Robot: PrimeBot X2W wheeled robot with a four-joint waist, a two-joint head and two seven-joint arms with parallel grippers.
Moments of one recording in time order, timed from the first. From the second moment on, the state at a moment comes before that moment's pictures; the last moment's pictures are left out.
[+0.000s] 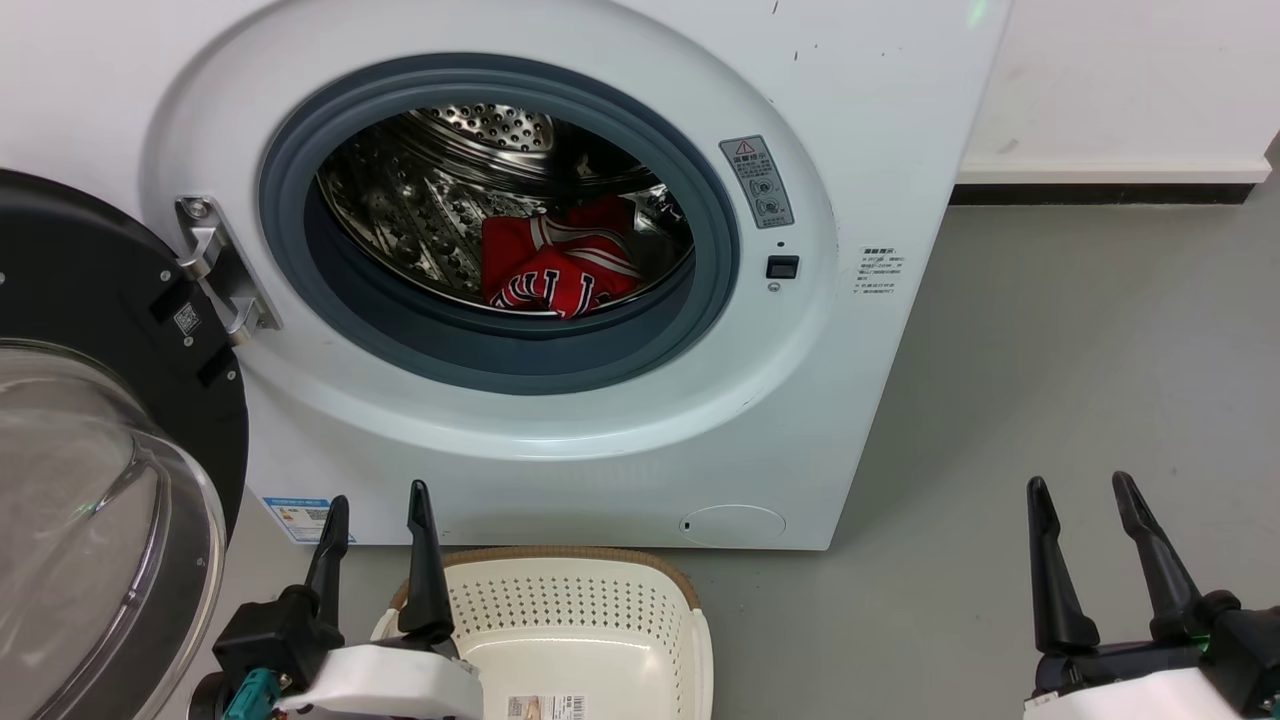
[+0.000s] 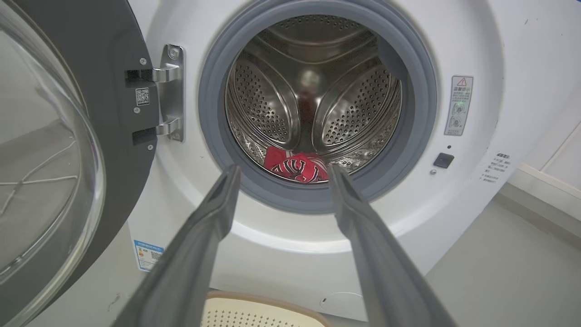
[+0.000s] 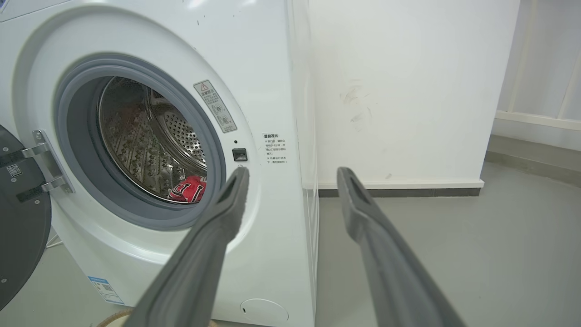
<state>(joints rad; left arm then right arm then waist) 0.06 0.05 -0.09 -0.01 -0.30 0.10 -0.21 0.13 -0.05 -0.03 -0.12 0.15 0.13 -0.21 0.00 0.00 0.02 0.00</state>
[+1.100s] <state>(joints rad) 0.10 0.05 -0.10 -0.01 -0.15 0.12 -0.26 0.19 -0.05 -0.03 -0.15 -0.04 0.13 -0.26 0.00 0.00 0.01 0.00</state>
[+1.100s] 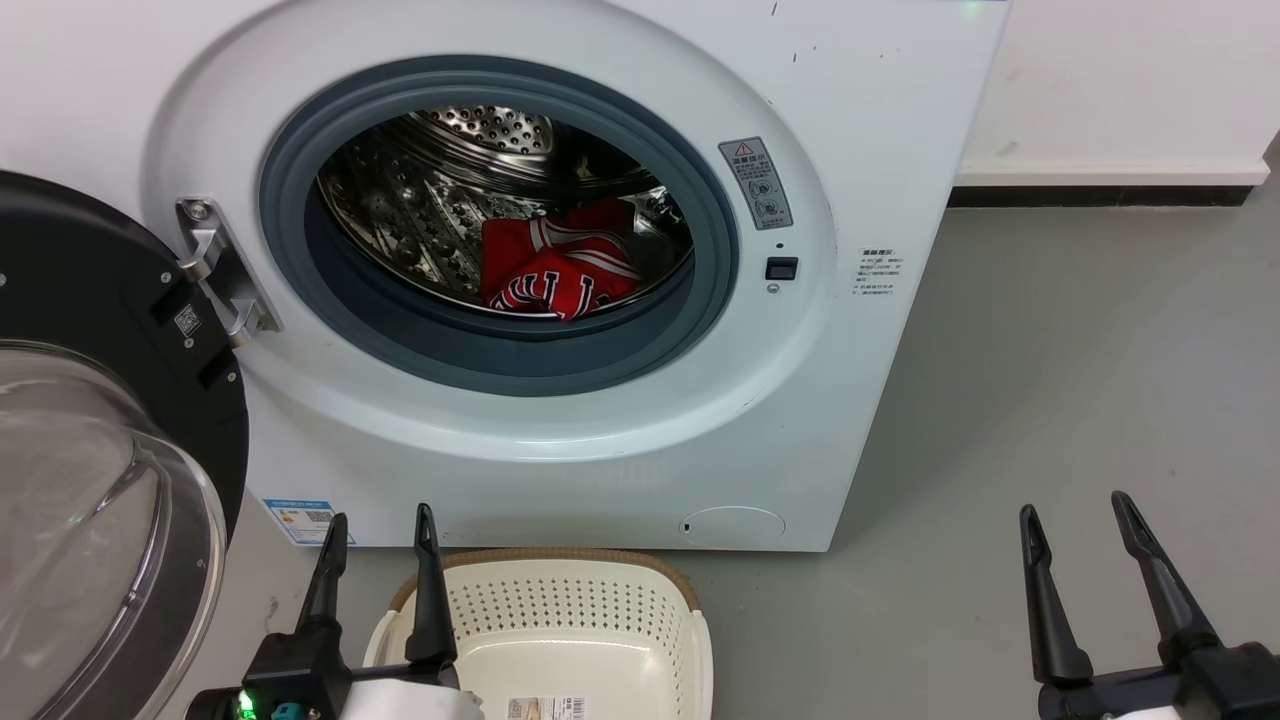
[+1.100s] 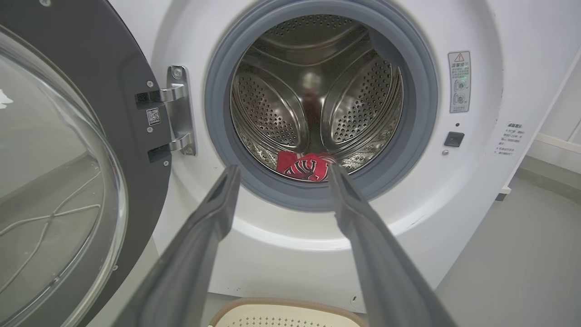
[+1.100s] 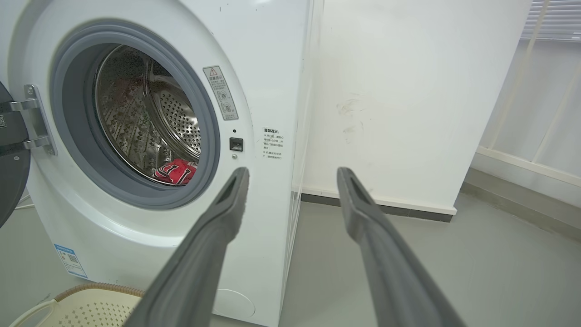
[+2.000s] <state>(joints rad) 0.10 0.05 -0.09 0.01 -0.16 0.12 -0.26 0.19 -0.05 -0.03 -0.13 -0.02 0.13 -0.26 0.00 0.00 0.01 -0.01</state>
